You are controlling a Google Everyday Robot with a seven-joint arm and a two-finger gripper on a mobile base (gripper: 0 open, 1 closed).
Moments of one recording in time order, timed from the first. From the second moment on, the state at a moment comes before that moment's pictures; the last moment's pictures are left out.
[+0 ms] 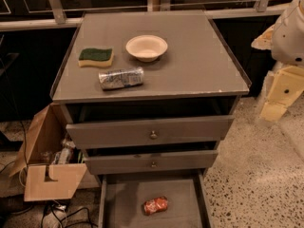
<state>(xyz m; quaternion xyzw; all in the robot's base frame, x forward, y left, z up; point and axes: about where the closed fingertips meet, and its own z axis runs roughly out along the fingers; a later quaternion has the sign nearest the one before) 0.438 -0.216 0.978 -0.60 0.78 -0.04 0.16</state>
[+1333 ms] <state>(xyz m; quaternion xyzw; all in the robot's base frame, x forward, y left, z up) 0.409 -0.193 0.898 -0.65 0.74 0.00 0.18</state>
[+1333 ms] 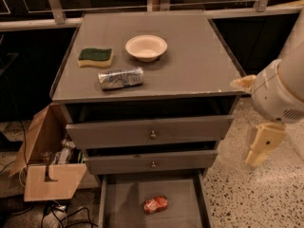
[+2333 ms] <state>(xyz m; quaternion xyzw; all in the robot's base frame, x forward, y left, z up) 0.394 -0.180 0.840 -0.65 0.74 0.04 0.16</state>
